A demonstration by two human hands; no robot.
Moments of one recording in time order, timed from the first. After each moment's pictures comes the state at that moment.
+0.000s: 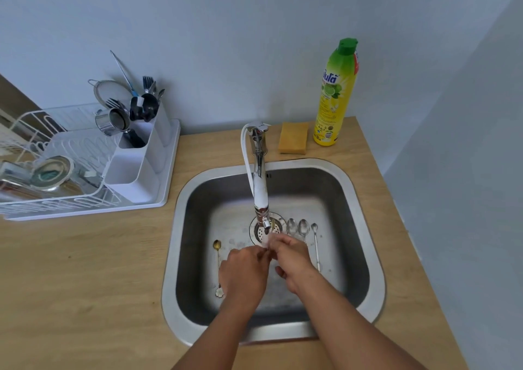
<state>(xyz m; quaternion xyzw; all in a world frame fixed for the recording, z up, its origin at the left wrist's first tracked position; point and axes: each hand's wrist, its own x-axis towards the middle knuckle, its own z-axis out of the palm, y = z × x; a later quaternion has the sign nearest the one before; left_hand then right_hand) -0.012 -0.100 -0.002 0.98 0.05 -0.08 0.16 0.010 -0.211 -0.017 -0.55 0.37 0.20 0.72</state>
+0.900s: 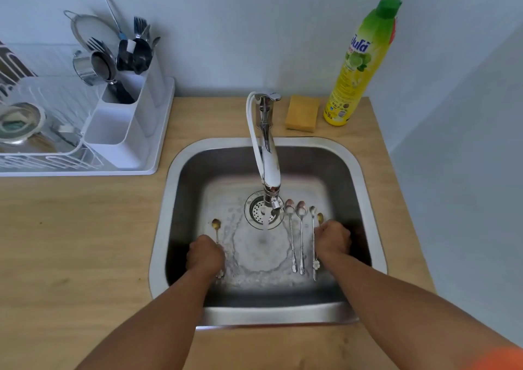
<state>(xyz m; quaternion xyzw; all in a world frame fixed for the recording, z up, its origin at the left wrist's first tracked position) 0.015 -0.021 -0.096 0.88 0.31 -0.26 0.24 0.026 -0.294 -0.090 -0.88 0.36 0.15 0.27</state>
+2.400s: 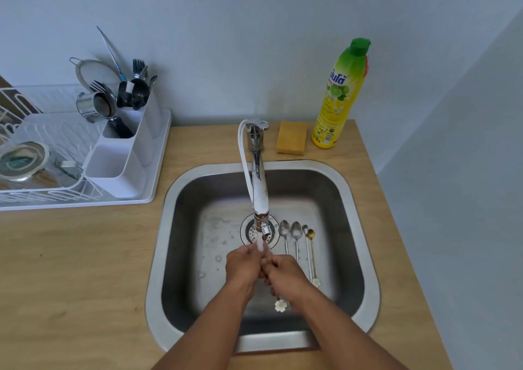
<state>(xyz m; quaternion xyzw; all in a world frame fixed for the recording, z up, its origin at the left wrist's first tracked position) 0.019 -0.114 -0.061 0.64 0.36 -0.19 0.65 -0.008 -0.220 -0.045 -0.69 0.23 0.30 0.61</state>
